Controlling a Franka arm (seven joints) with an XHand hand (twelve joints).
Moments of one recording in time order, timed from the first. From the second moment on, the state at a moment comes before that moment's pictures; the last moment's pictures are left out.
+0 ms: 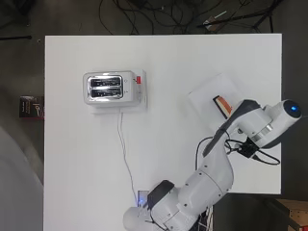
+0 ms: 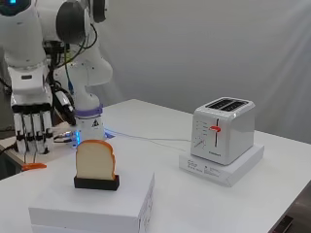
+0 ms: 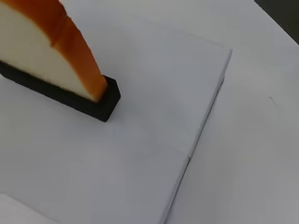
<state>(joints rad) -0.29 0.30 -0.55 -1.61 0.01 1.46 -1.14</state>
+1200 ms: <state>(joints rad) -0.34 0.35 -0.38 -1.67 0.06 1.49 -1.37</state>
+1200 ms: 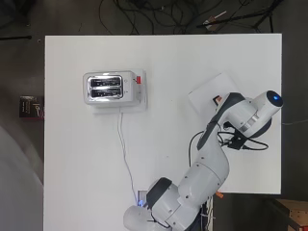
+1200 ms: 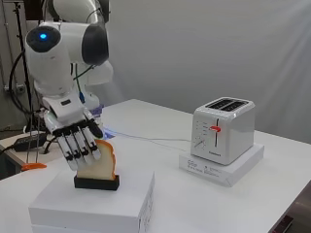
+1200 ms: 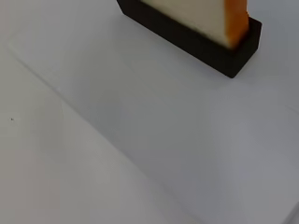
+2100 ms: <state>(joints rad) 0.60 0.04 -1.00 -1.82 0.04 1.71 -1.43</state>
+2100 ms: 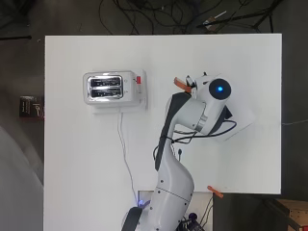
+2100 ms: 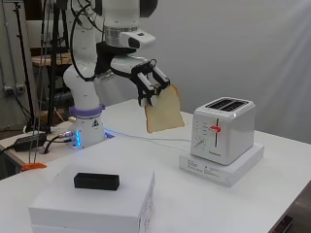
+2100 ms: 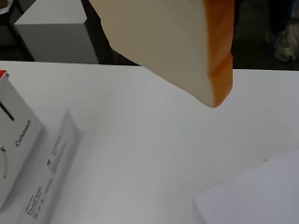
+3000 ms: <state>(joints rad) 0.52 0.36 -0.44 -1.41 0.12 1.59 -1.57</state>
